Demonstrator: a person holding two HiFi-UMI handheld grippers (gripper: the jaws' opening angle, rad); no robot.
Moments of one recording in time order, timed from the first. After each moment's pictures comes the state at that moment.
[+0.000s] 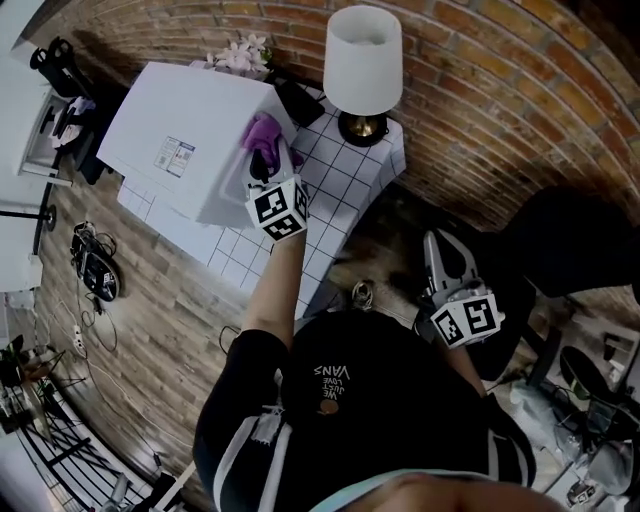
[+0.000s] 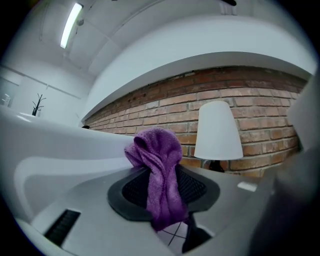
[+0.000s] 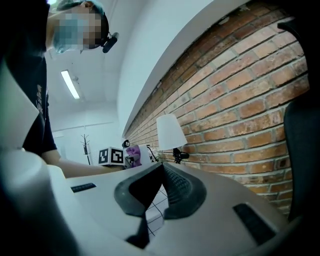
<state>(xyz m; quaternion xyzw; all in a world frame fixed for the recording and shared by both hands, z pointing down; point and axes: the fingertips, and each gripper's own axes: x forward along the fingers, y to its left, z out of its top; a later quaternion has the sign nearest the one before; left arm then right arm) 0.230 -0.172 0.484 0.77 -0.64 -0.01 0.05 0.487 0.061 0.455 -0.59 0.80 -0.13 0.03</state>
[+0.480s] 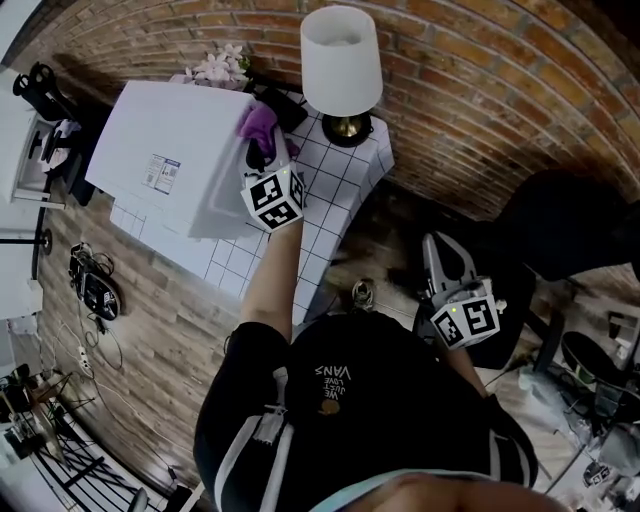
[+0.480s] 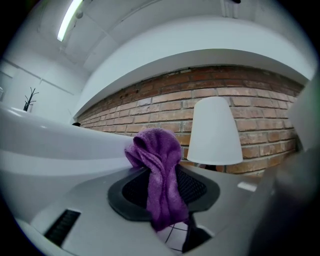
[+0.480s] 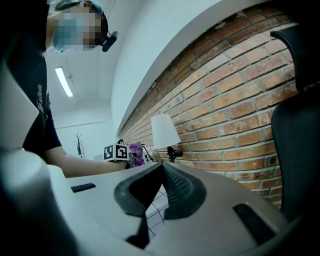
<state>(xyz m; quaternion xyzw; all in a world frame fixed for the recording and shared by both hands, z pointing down) 0.264 -0.202 0.480 0.79 -0.61 -0.01 0.05 0.500 0.074 0.460 -0.61 0.78 -0.14 0.02</state>
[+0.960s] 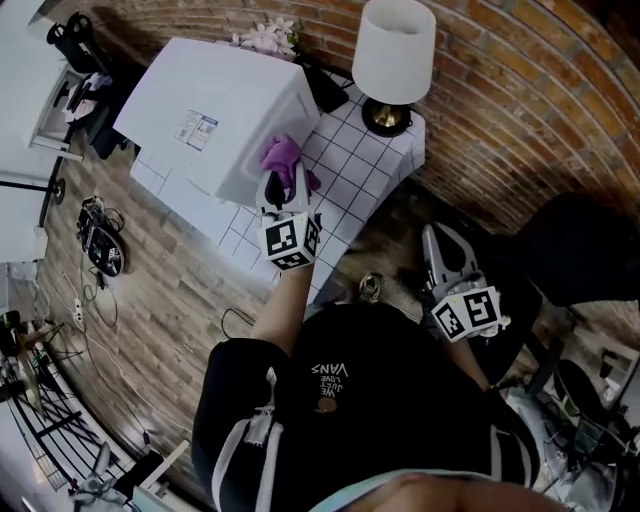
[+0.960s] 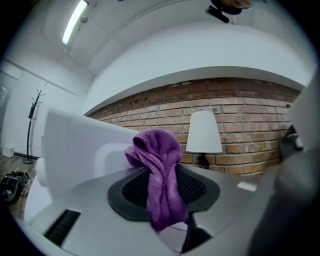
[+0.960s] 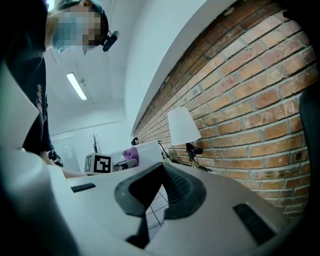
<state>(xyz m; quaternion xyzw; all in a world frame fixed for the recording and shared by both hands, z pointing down) 0.209 -0.091 0.495 0.78 -0.62 -0.01 0.05 0.448 0.058 0.462 -0.54 0.83 -0.14 0.02</state>
